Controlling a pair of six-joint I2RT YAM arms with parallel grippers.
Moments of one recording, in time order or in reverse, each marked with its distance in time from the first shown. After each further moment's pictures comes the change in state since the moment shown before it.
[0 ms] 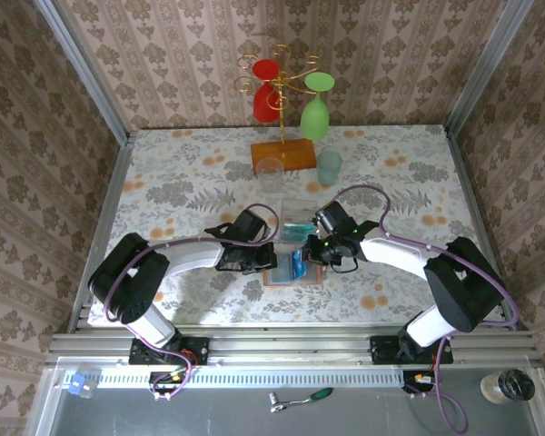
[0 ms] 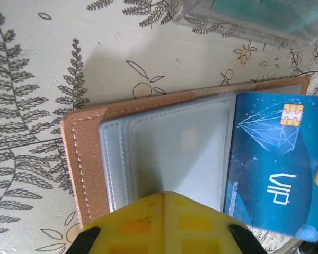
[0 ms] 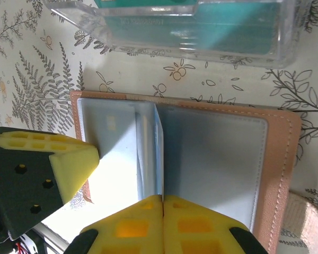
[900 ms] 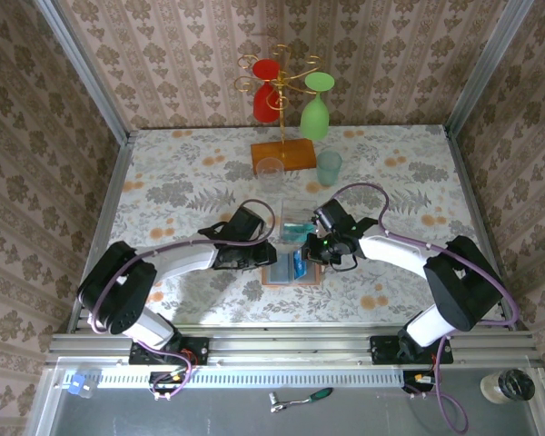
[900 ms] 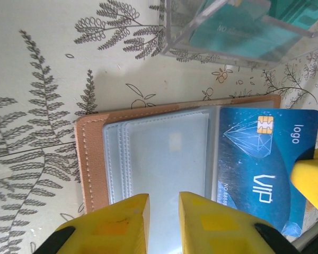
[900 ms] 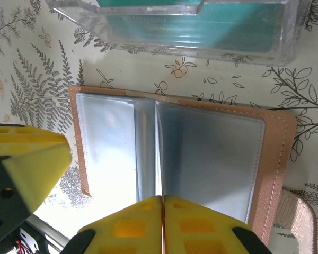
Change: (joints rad) left arm 0.002 -0.091 -0.010 -0.024 -0.074 0.011; right arm 0.002 0.014 0.039 -0.048 0.000 -0.003
